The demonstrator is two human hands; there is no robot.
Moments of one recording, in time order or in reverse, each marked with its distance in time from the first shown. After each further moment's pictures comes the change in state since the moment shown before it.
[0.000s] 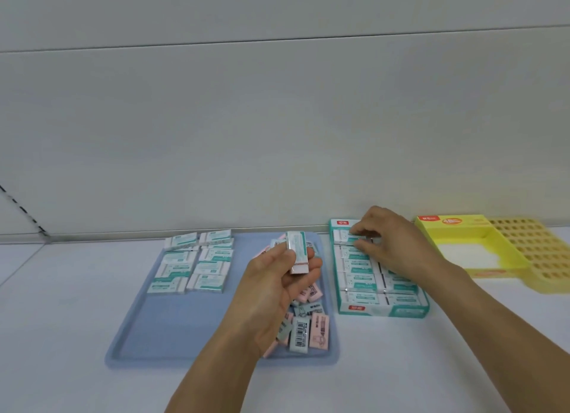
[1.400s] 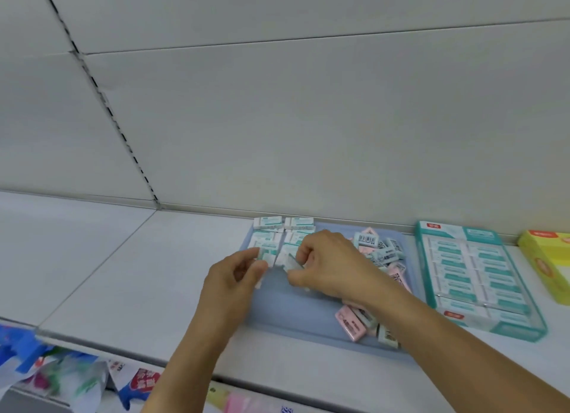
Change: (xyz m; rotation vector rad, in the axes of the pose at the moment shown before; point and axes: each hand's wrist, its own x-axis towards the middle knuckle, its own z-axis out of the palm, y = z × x) left_hand -0.039 0.042 -0.155 0.900 0.446 0.337; right_hand 0.004 -0.207 0.057 0.277 -0.324 -0.123
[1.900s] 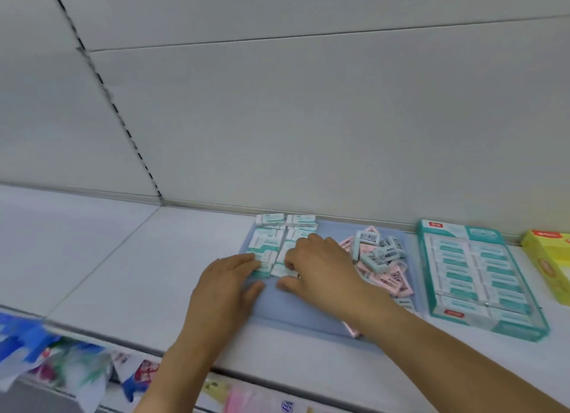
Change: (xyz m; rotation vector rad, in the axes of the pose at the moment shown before) left_hand 0.006 -0.036 -0.009 0.775 -0.044 0.403; right_hand 0.006 0.000 0.027 -0.503 0.052 -0.240
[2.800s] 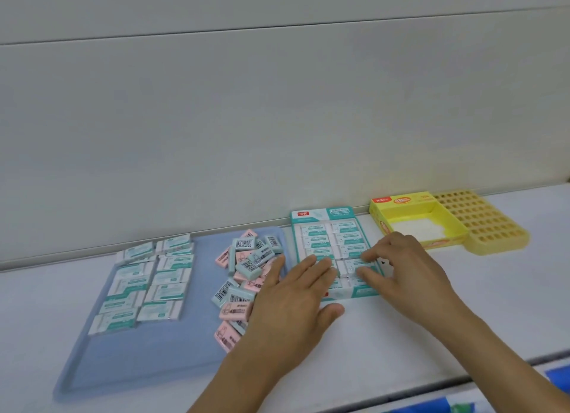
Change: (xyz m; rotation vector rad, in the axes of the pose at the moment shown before) left_hand 0.026 0.212 0.072 0.029 -0.014 0.726; right_hand -0.189 0.163 -0.026 0.145 0.279 0.804
